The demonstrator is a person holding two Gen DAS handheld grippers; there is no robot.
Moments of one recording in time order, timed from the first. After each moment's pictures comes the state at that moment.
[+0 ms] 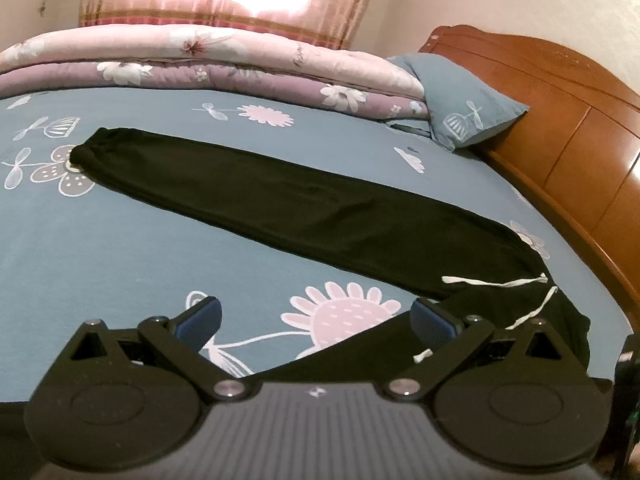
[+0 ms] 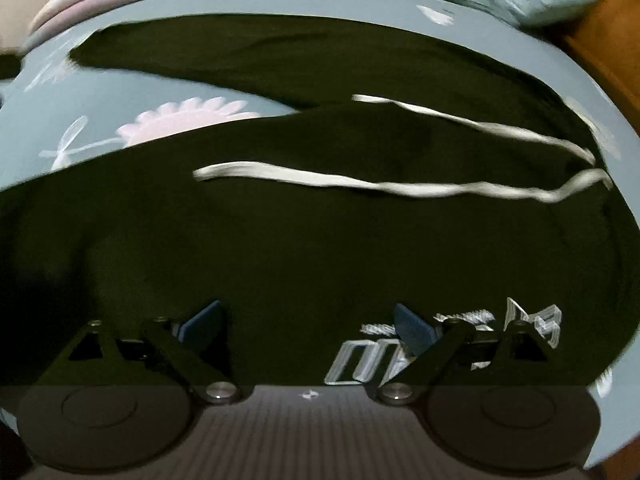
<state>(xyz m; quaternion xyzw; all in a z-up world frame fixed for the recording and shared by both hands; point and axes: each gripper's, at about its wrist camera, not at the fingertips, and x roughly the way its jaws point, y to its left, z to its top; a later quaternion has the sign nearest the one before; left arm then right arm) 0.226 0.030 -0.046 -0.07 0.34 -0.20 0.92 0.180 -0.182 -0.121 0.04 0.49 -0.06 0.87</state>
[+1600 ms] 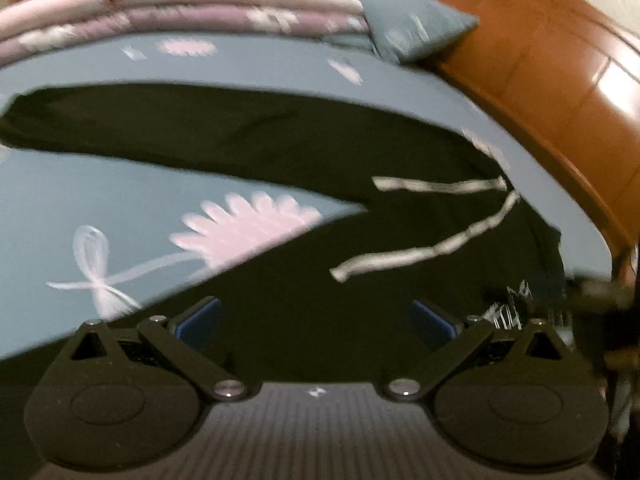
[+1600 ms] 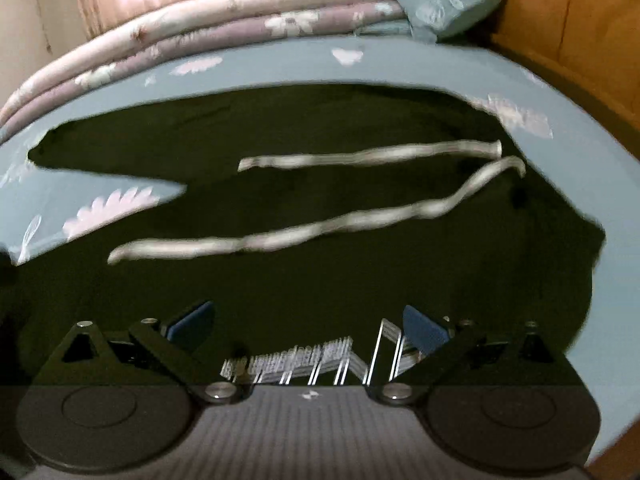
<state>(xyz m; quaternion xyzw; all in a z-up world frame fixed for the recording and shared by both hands) 0.212 -0.058 -0.090 0.00 0.43 -0.28 0.86 0.157 -0.257 -0.098 0.09 0.38 -0.11 0.91</state>
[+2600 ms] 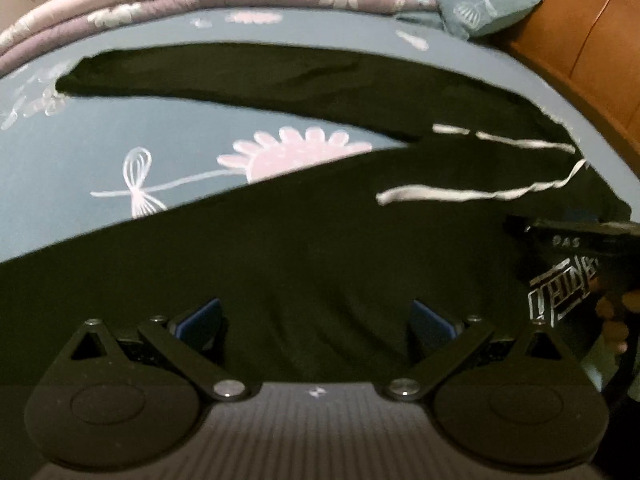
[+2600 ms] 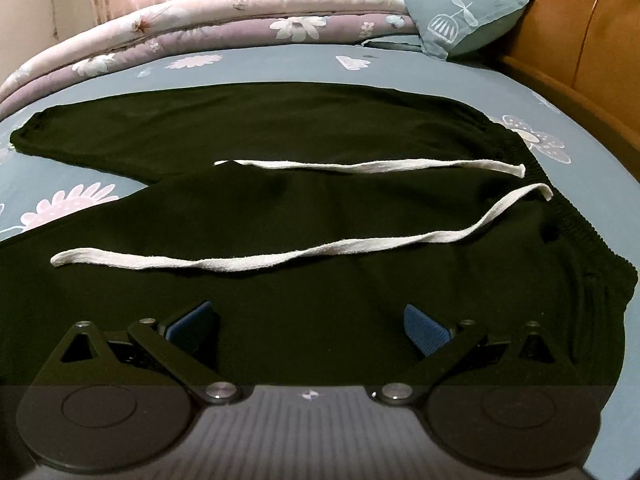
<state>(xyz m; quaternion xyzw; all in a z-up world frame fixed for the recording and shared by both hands) 0.162 -0.060 -0.112 0.02 0.44 -0.15 0.89 0.182 -0.265 -0.131 0.05 0.38 -0.11 0.92</state>
